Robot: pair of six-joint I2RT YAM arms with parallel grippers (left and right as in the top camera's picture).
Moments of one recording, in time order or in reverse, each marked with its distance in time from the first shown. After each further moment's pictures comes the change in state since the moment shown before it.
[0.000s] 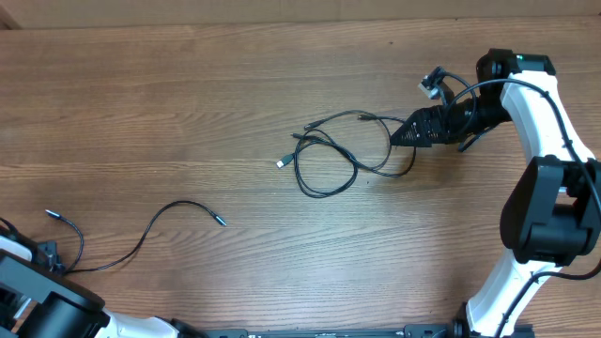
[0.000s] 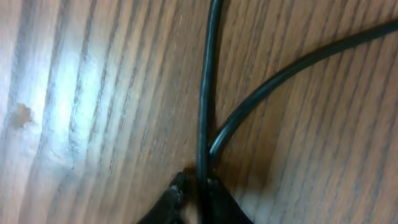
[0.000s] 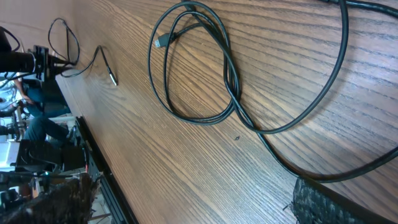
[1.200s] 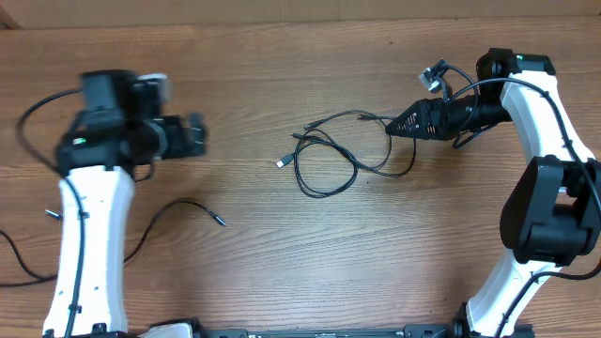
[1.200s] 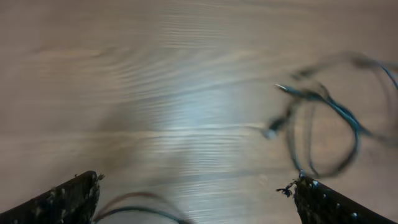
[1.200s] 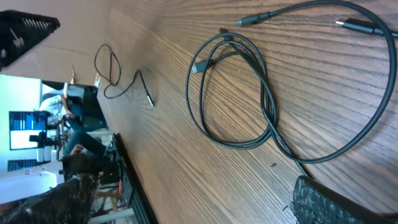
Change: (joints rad) left arm -0.968 -0.348 0.371 -0.386 0.424 0.753; right arm 0.000 0.000 0.000 0.011 -0.163 0.031
